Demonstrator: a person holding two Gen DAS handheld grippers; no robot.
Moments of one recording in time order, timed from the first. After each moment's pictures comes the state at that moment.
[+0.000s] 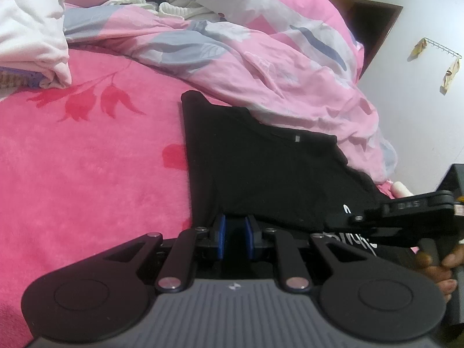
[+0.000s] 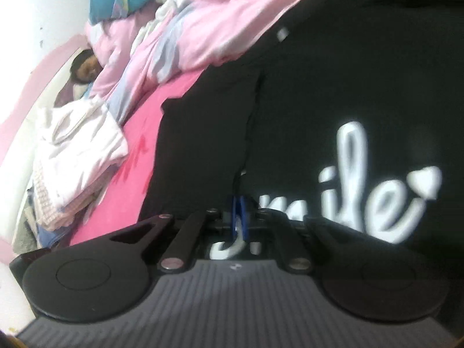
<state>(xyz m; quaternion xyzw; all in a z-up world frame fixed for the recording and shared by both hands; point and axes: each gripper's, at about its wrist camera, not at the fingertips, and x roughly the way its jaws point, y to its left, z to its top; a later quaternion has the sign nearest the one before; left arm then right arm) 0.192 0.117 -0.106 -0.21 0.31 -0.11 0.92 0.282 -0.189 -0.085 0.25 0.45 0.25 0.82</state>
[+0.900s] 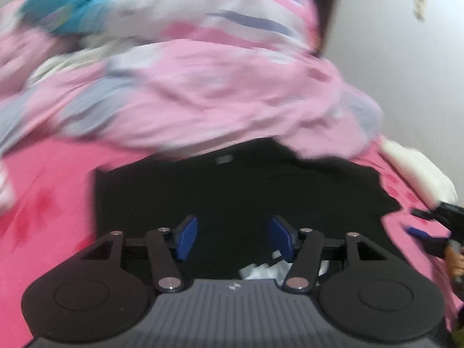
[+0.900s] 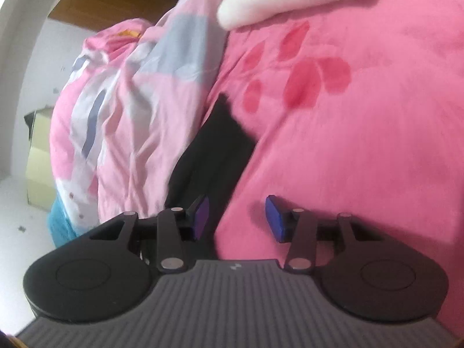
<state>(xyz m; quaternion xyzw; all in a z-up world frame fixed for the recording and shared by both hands) 0.262 -0.042 0.006 -0.03 0.36 -0.15 0.92 0.205 -0.524 -0.126 0.55 0.26 -0.02 0.80</state>
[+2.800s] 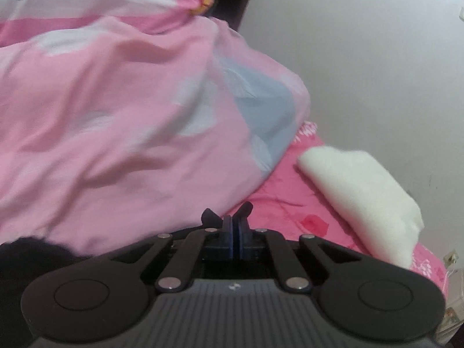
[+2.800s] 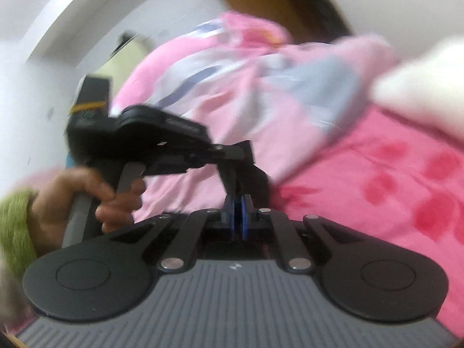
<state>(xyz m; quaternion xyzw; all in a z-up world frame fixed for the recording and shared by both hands) 0.428 -0.285 -0.001 -0.04 0.40 -0.28 0.87 0.229 -0.449 -0.049 0.22 0.16 0.12 0.95</state>
